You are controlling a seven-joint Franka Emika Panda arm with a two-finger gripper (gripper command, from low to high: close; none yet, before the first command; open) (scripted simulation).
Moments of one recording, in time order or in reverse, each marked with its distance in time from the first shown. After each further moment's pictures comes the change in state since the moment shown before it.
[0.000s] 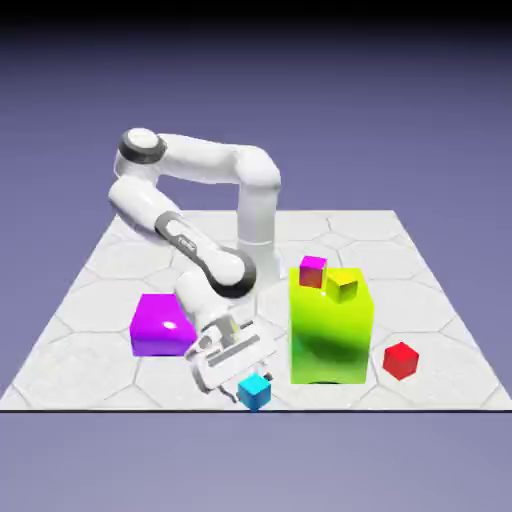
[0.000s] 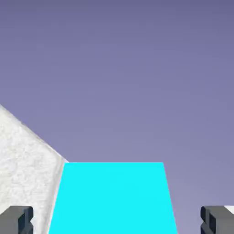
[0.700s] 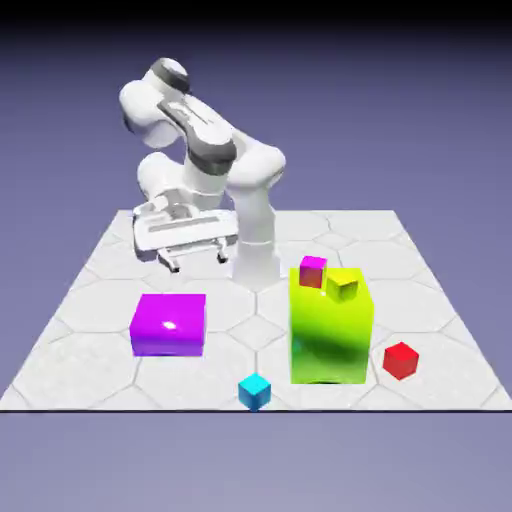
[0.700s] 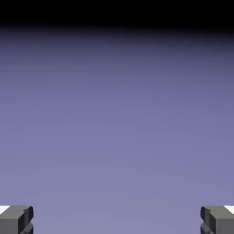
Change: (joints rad) arm -0.541 0.314 0.551 -0.194 -0.085 -0.168 0.528
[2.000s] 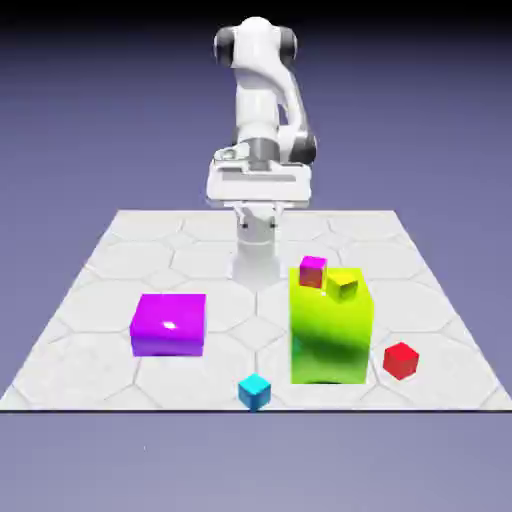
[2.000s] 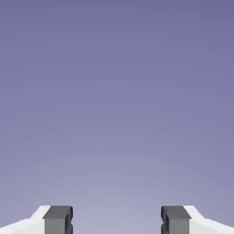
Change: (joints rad) arm -1.187 0.436 1.413 -0.182 -0.455 -0.248 1.522
